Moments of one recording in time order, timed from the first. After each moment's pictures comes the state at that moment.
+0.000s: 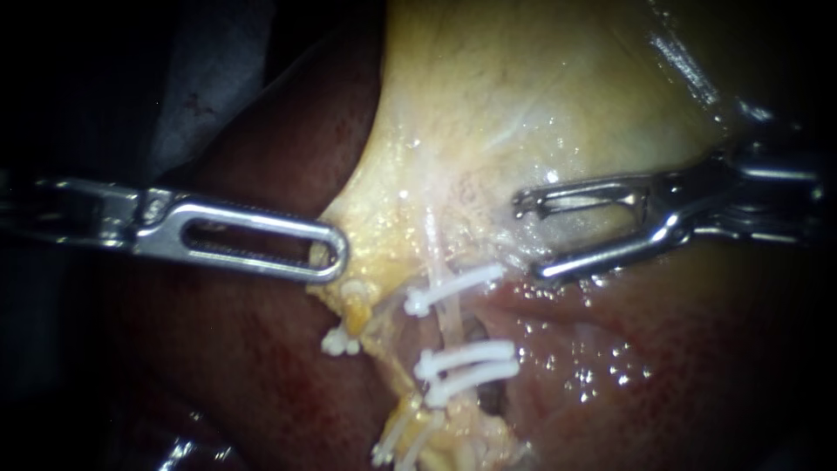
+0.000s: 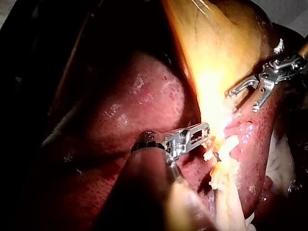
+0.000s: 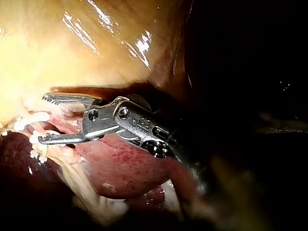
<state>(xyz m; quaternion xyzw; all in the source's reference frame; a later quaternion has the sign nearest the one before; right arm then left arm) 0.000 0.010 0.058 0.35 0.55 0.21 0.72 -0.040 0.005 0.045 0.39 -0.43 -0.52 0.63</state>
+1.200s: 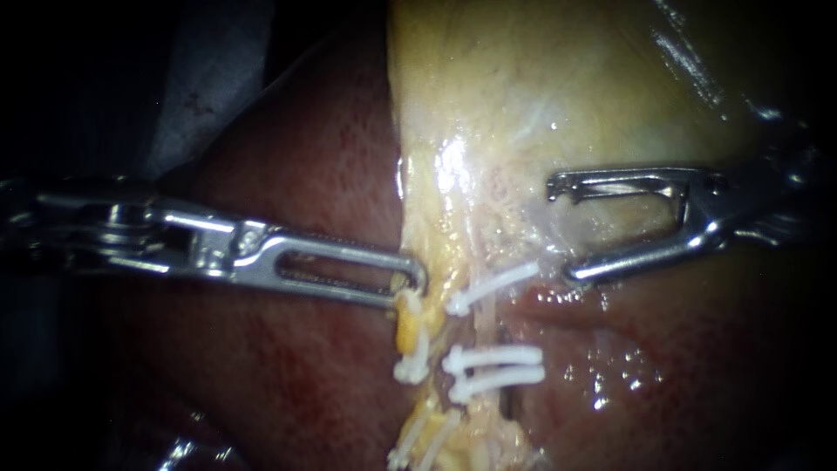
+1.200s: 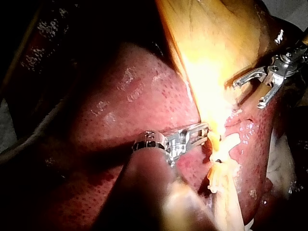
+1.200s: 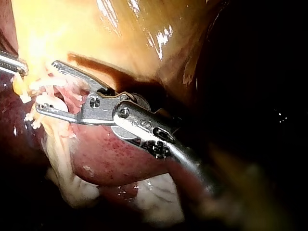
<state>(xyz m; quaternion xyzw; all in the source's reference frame) -0.001 0.009 0.056 0.30 0.57 0.19 0.74 -0.046 0.003 0.051 0.39 -0.42 -0.50 0.64</state>
